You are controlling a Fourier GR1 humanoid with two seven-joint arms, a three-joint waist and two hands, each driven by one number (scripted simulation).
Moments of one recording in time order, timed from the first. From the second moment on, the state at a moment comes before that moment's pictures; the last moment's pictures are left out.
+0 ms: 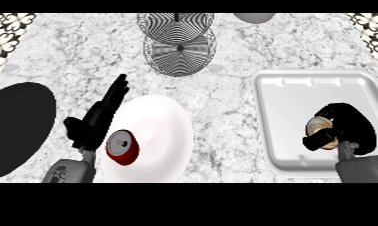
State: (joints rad) left arm -0.11 0.16 -0.11 -1.36 0.07 -0.06 -0.10; right arm -0.13 -0.44 0.15 -1.43 0.68 0.00 0.93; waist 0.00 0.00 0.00
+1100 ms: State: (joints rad) left arm -0.12 0.15 -0.10 -1.36 0.06 -0.07 -0.09; right arm -0.50 -0.48 0.04 -1.40 0.50 0.08 0.35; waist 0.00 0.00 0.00
